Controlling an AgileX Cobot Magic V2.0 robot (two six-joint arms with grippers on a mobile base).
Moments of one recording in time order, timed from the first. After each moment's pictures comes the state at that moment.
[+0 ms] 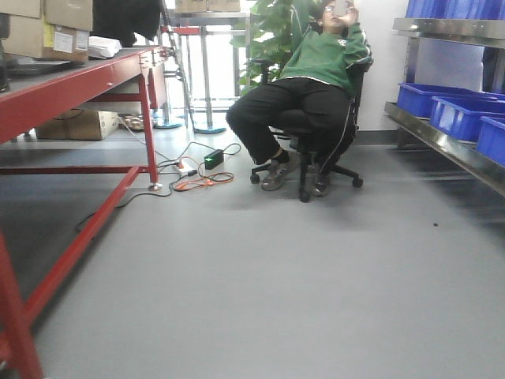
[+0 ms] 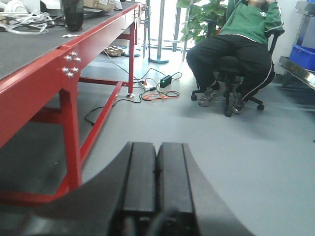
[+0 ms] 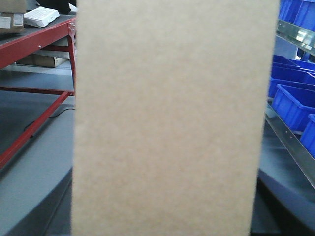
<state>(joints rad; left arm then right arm) -0.01 -0.01 0.03 -0.09 0.11 0.02 0.14 0.27 -0.60 -0.20 0.50 0.20</state>
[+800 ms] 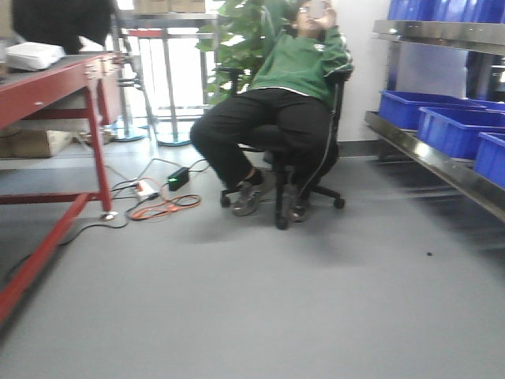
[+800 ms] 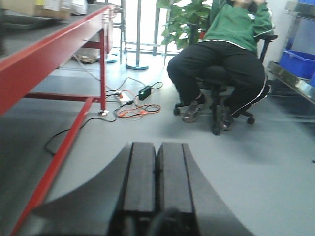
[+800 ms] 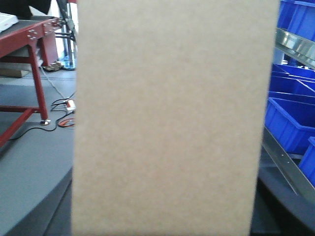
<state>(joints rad) -0.01 -0.01 0.03 -0.09 0.11 0.02 0.14 0.27 -0.60 -0.20 0.50 0.20</state>
